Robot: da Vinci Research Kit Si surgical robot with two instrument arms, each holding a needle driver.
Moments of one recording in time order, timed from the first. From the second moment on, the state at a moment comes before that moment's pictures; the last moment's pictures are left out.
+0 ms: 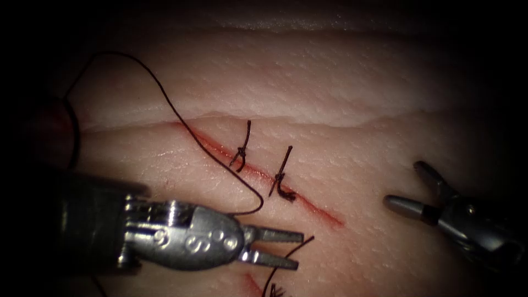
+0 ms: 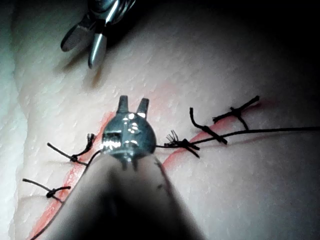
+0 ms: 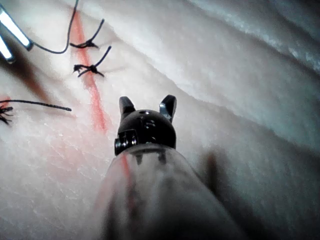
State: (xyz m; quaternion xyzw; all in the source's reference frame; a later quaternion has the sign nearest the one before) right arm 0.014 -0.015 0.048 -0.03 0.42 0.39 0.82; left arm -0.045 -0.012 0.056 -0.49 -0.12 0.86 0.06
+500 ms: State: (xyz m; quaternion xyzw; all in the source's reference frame) right arm 0.016 -0.015 0.048 -0.03 0.42 0.38 0.82; left arm -0.046 -0.010 0.062 -0.38 -0.05 0.92 0.06
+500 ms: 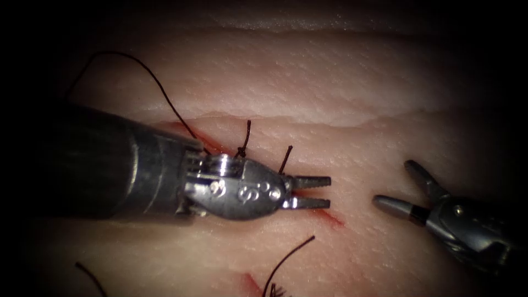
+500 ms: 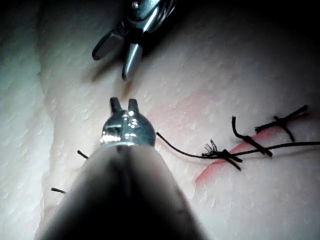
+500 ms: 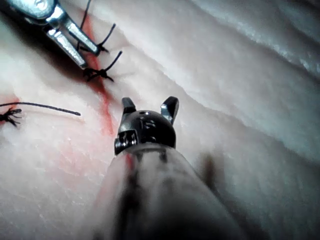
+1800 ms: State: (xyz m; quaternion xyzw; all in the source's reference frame) right arm 0.018 -0.015 0.050 -0.01 0.47 0.33 0.82; left arm -0.044 -0.011 0.065 -0.30 -0.08 0.95 0.06
